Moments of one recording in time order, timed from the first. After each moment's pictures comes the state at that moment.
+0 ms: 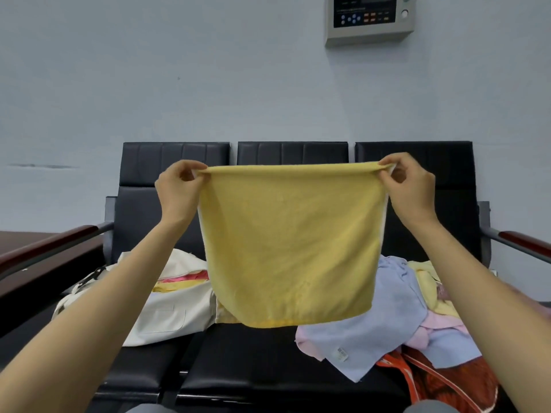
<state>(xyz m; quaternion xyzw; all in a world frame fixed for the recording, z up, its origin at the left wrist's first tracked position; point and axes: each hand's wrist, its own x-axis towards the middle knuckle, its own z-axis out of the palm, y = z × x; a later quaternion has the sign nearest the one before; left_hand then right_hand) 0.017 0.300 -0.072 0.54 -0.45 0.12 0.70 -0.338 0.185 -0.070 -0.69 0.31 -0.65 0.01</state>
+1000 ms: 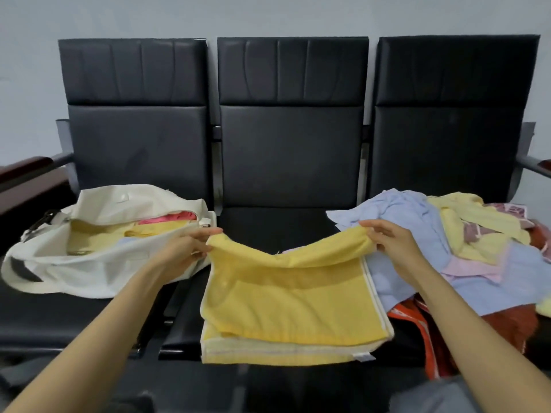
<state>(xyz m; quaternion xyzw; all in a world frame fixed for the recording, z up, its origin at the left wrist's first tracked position) 0.063 0.230 -0.301 0.63 -0.39 -0.45 0.49 -0.332 0.095 -0.314 -0.63 0.44 -0.45 0.45</state>
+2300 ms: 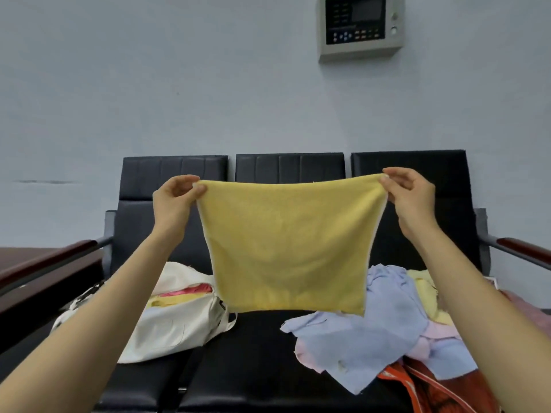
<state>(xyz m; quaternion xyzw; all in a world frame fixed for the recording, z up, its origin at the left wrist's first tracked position) 0.025 0.305 -0.073 0.47 -0.46 -0.05 0.75 -0.342 0.189 -0.066 -0.57 0.30 -0.71 0.27</state>
